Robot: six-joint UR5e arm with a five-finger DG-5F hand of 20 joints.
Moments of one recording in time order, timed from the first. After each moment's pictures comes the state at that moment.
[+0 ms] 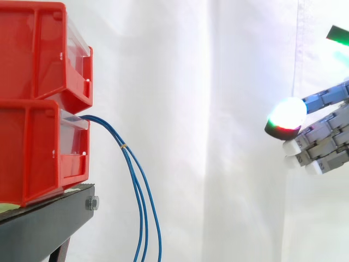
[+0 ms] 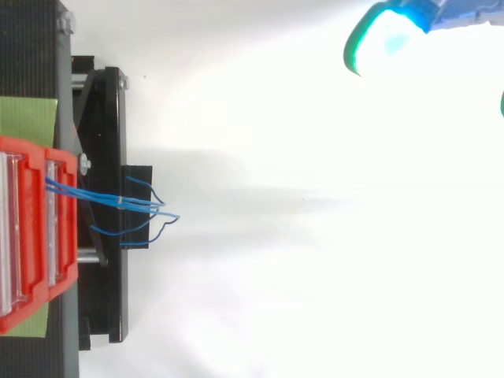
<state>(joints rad) 0.09 -1.87 -1.60 -2.95 -1.25 -0.14</state>
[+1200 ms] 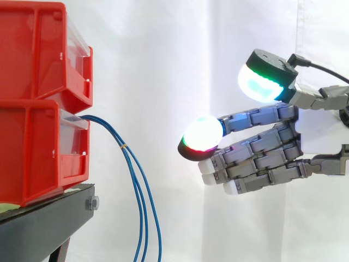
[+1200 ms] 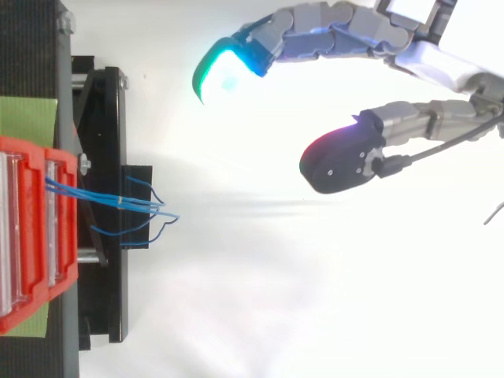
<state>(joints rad) 0.15 -2.11 -1.46 -2.67 -1.15 -0.30</state>
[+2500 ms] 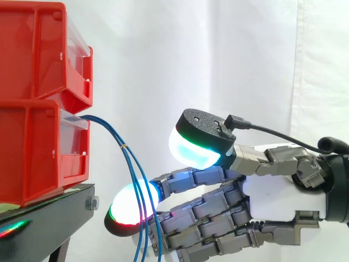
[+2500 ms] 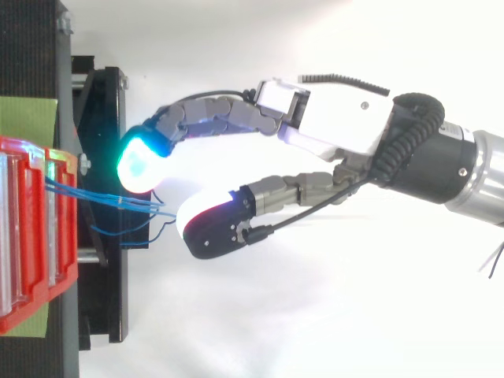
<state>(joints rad) 0.20 -2.33 -1.25 -2.68 -1.17 -0.24</state>
